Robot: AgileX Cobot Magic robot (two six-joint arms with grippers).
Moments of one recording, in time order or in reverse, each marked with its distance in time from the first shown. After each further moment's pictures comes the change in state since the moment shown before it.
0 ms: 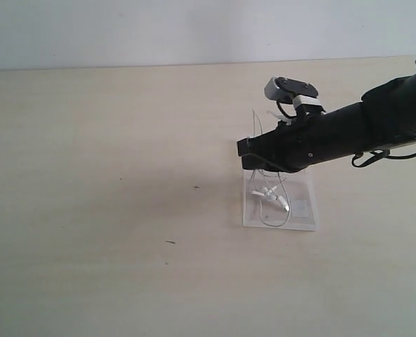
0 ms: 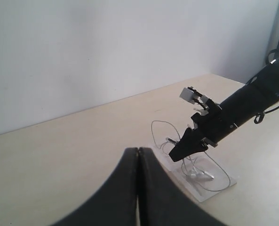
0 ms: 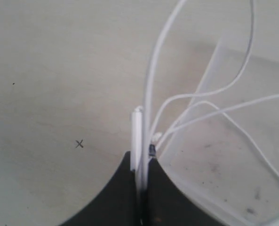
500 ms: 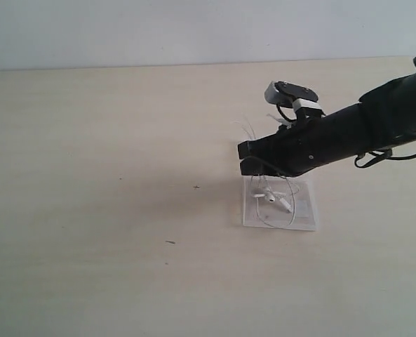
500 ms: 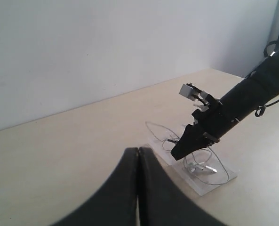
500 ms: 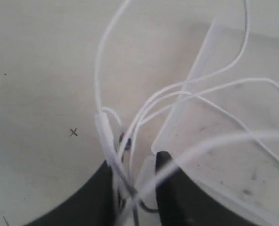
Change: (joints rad) left arm 0.000 0.000 0.019 0.007 -0.004 0.000; right arm 0.000 0.003 -0.007 -0.110 -0.007 0.131
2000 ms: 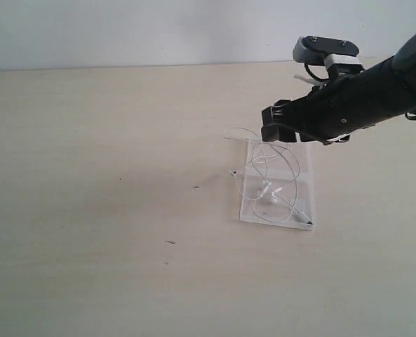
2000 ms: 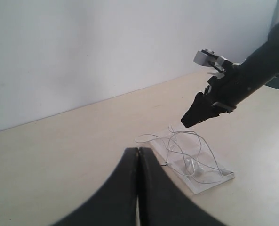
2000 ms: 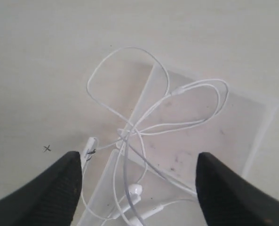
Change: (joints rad) left arm 0.000 0.000 0.000 0.002 -0.004 0.000; right arm 0.002 -0.251 0.000 -0.649 -0.162 0.656
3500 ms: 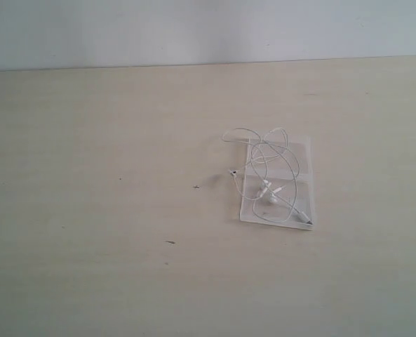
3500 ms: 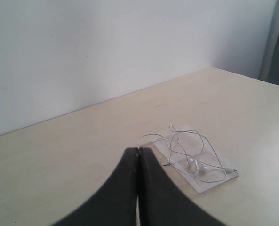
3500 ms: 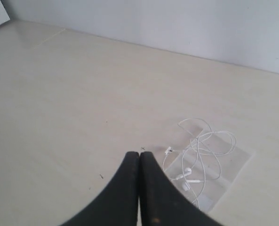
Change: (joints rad) left arm 0.000 0.000 0.000 0.022 0.000 0.002; right arm 0.000 -1.186 0.250 -0.312 0.401 0.235
